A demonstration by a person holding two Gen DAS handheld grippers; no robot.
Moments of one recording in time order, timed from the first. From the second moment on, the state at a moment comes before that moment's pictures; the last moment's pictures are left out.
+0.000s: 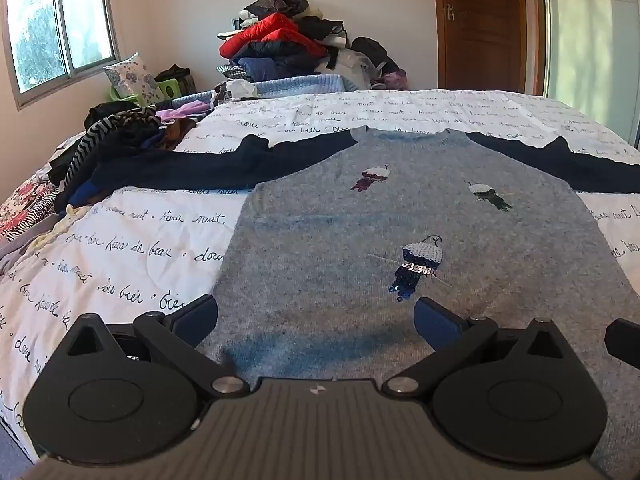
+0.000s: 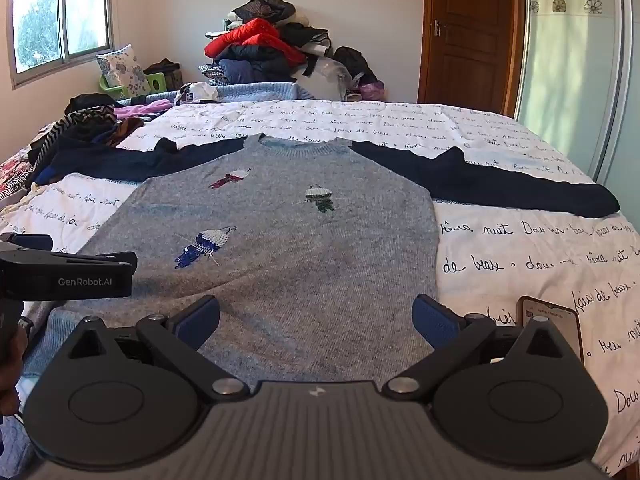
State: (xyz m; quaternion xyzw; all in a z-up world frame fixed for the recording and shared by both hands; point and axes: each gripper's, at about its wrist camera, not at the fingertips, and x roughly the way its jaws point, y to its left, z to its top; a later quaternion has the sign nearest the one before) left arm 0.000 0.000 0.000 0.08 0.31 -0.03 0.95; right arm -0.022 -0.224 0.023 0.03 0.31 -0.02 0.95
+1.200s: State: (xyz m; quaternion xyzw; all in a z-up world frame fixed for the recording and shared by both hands) left arm -0.009 0.014 0.033 0.07 0.35 -0.02 0.93; right arm -0.025 -0.224 0.030 0.04 0.29 -0.01 0.96
